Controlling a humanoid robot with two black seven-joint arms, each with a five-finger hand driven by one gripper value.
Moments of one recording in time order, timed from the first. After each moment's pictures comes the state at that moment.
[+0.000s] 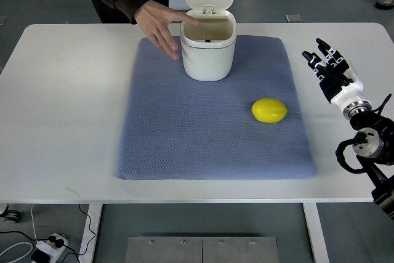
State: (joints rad) left arm -0.06 0.00 -0.10 -0.25 0.00 0.19 -0.13; right arm 0.51 -0.23 1.07 0.96 -0.36 -0.01 0.21
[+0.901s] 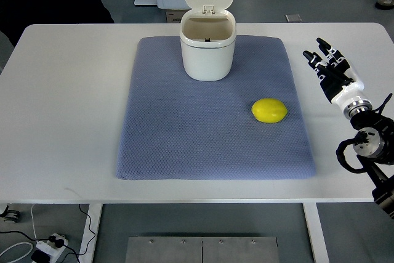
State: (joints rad) left arm -0.06 0.00 -0.10 -0.25 0.00 0.20 -0.13; right arm 0.52 -0.23 1.07 0.96 -0.36 -0.01 0.21
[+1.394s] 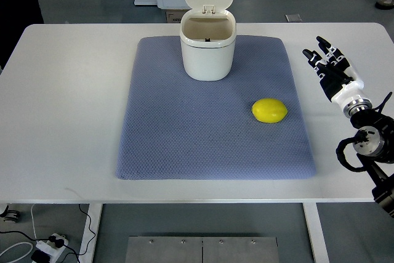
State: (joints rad) left arm -0.06 0.00 -0.10 -0.25 0.00 0.19 -0.13; right arm 0.52 -0.23 1.07 0.96 -0.36 -0.01 0.21
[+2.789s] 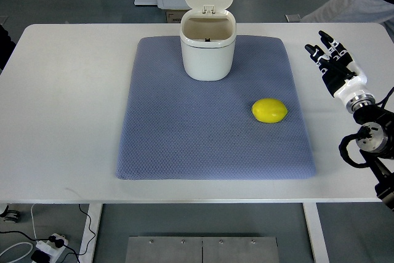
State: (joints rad) left arm -0.06 0.00 -0.10 -0.25 0.00 0.19 -0.13; right arm 0.54 -0.25 1.07 0.96 -0.36 0.01 0.21
